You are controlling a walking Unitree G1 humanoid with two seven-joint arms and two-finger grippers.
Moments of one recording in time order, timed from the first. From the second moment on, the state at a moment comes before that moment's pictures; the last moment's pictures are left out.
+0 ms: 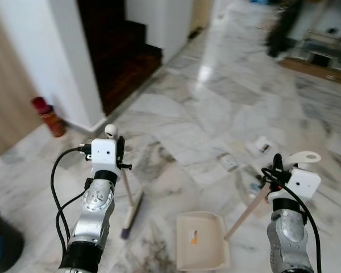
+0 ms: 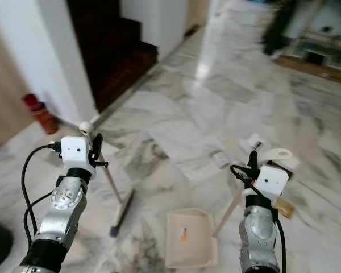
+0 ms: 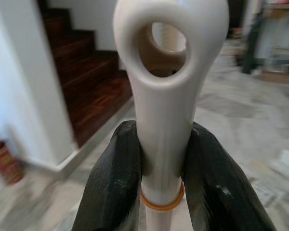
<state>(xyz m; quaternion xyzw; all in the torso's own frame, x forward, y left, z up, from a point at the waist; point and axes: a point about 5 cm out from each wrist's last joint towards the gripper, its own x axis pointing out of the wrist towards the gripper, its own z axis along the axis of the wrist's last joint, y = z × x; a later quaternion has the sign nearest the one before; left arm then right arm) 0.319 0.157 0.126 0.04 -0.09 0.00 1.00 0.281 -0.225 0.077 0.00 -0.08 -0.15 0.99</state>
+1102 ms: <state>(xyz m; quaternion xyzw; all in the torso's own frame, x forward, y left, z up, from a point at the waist) 0.320 0.160 0.127 0.05 -0.10 0.00 0.99 0.280 -0.226 0.076 0.01 -0.08 -0.15 0.98</state>
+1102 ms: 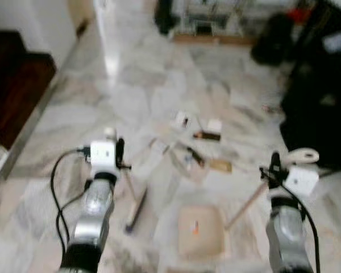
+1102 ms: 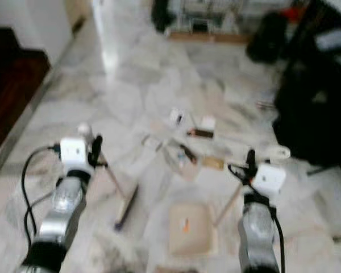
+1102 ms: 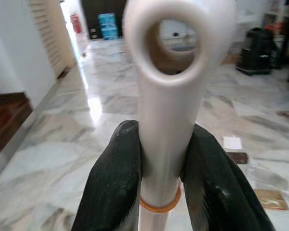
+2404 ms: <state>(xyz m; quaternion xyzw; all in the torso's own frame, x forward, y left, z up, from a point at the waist) 0.324 0.186 0.128 0.07 -0.11 0.03 0.99 0.275 -0.237 0.091 -0.05 -0.11 -0.12 0.99</state>
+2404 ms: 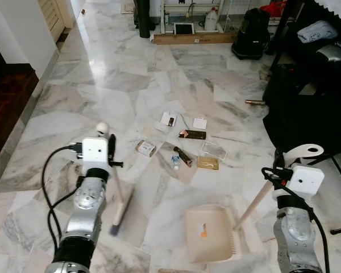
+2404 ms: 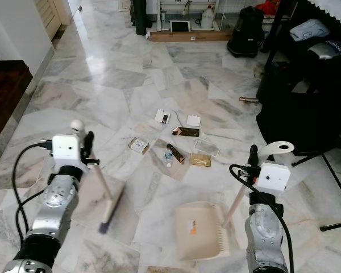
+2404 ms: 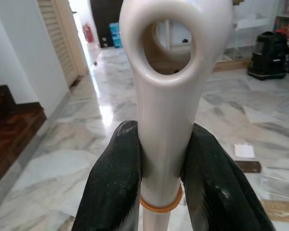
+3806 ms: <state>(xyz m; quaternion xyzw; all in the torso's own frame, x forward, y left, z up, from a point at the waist) 0.328 0.156 0.123 0.04 -0.11 0.00 0.99 0.275 -0.236 0.092 -0.04 -0.10 -0.10 0.99</state>
